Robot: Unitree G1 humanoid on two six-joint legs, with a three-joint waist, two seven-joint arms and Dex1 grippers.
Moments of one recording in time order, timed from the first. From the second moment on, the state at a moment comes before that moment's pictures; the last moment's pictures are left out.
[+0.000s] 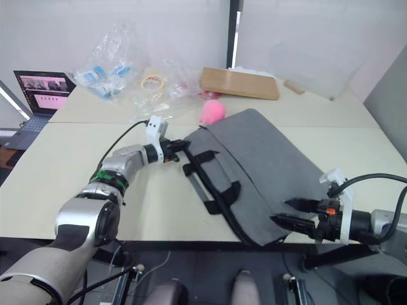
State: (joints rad) left arm -1.10 0.26 0.12 1.22 -0.19 0.15 -0.82; right arm 0.08 -0.94 -0.54 -0.49 0.96 1.16 0.91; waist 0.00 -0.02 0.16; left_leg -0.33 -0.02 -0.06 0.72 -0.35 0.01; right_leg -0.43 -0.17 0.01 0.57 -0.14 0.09
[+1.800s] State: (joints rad) left arm -0.35 0.45 0.22 -0.04 -0.45 0.62 -0.50; right arm -0.12 -0.70 -0.36 -0.21 1.16 1.24 0.49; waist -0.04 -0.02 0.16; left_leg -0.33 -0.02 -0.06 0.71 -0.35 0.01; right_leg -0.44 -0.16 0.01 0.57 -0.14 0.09
